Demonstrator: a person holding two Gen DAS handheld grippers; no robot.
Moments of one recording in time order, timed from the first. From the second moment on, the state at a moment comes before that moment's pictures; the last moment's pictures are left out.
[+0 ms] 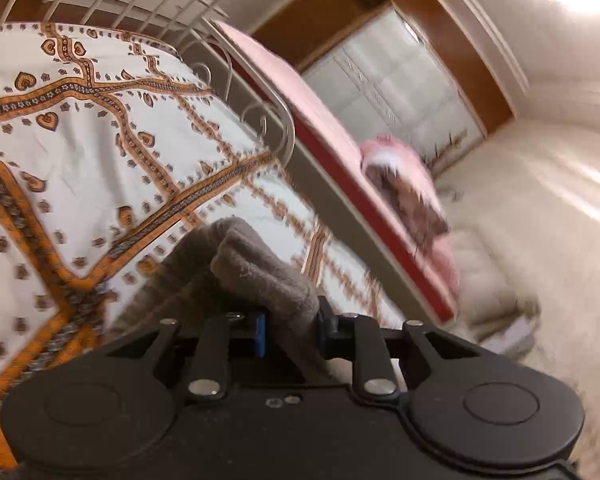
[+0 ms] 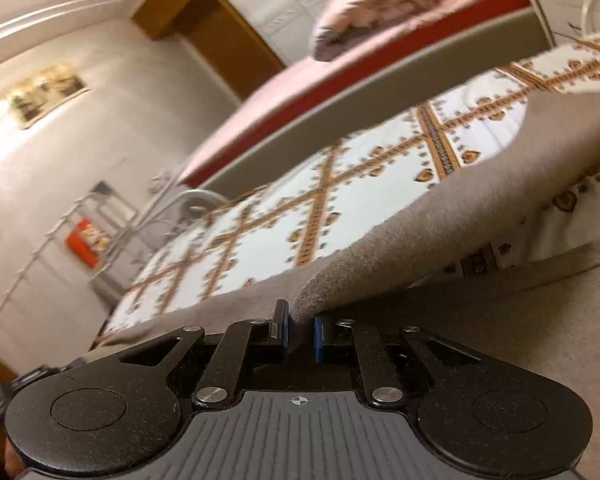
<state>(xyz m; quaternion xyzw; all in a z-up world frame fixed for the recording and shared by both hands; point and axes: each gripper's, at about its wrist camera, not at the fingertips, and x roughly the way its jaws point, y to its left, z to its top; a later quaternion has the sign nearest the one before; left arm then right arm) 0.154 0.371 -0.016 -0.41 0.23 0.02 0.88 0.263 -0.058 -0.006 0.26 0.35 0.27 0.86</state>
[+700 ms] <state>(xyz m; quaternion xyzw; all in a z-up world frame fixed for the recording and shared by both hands) 0.143 0.347 -0.054 -0.28 0.33 0.08 0.90 0.221 -0.028 -0.071 0.18 0.44 0.27 0.84</state>
